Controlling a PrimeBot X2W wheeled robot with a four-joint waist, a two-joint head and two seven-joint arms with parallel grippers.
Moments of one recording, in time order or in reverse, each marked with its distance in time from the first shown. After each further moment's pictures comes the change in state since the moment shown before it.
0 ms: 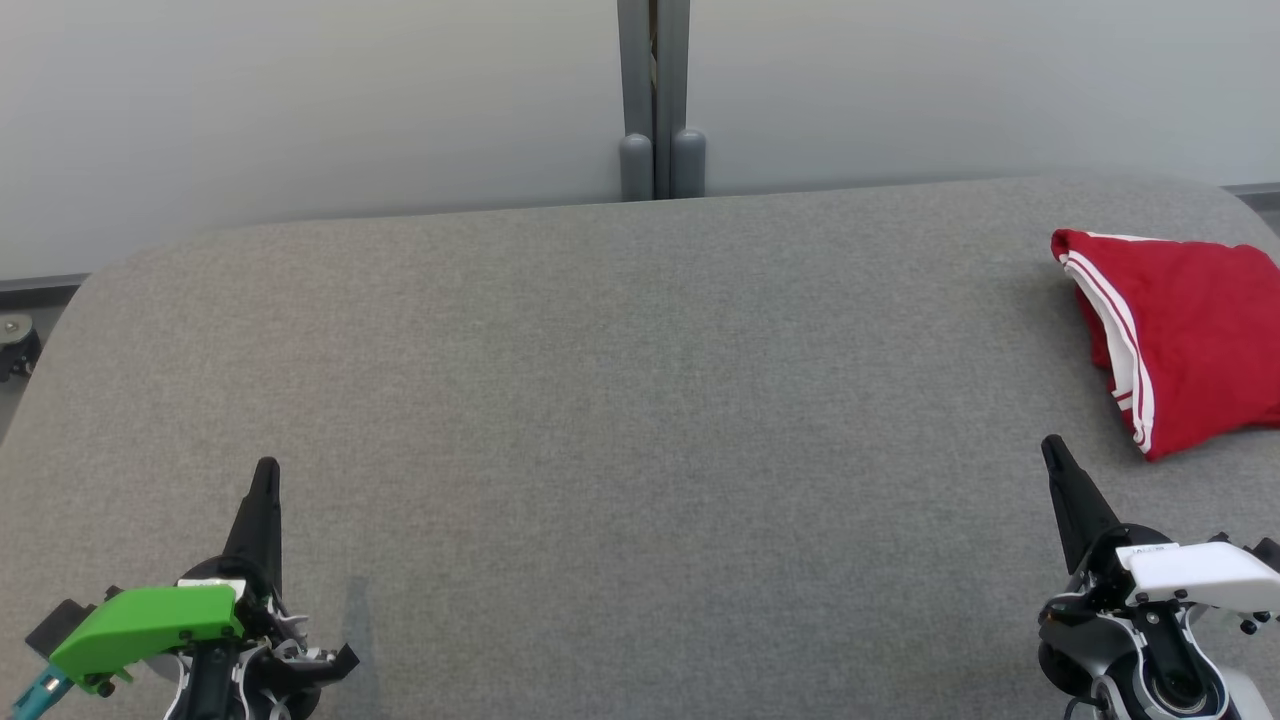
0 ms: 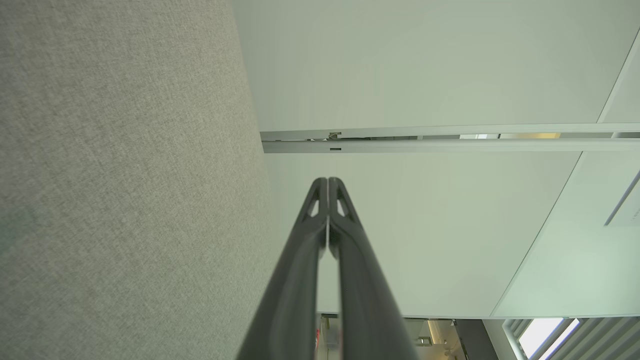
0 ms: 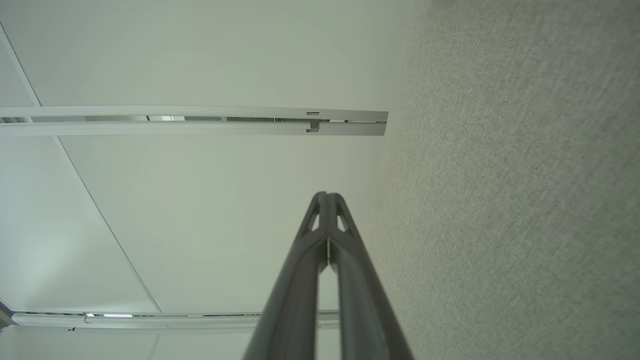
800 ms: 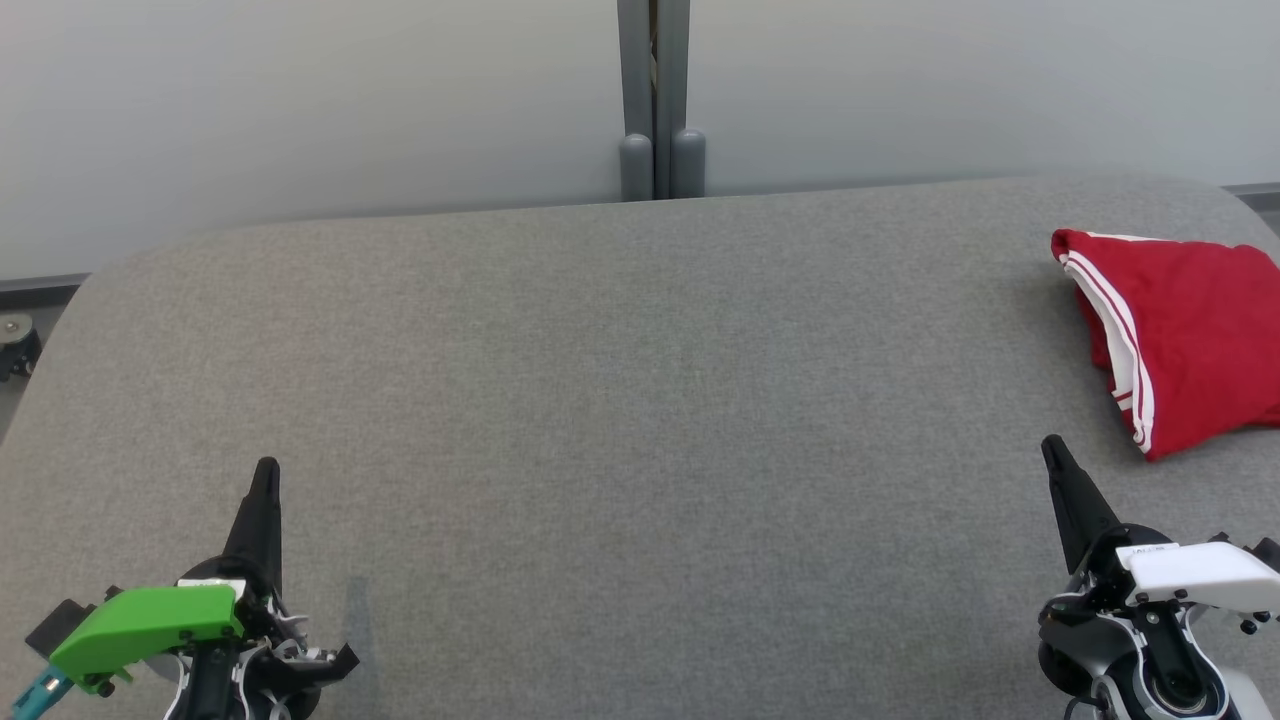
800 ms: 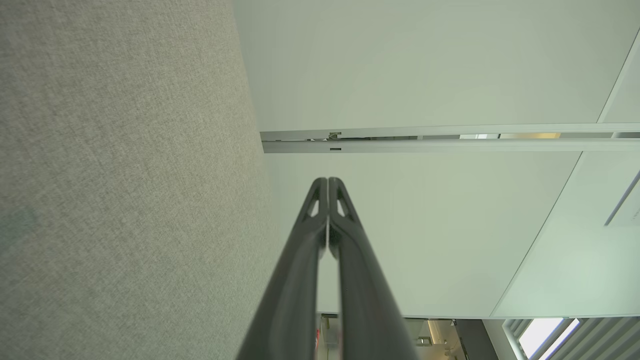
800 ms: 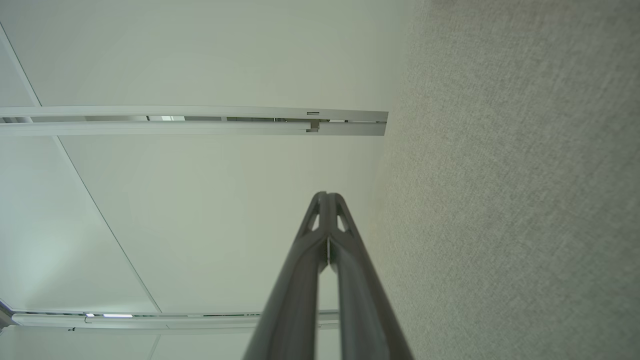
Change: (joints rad) left arm 0.000 0.000 0.000 0.000 0.000 0.000 0.000; right arm 0.000 0.000 0.000 0.000 0.000 0.000 0.000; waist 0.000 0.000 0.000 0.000
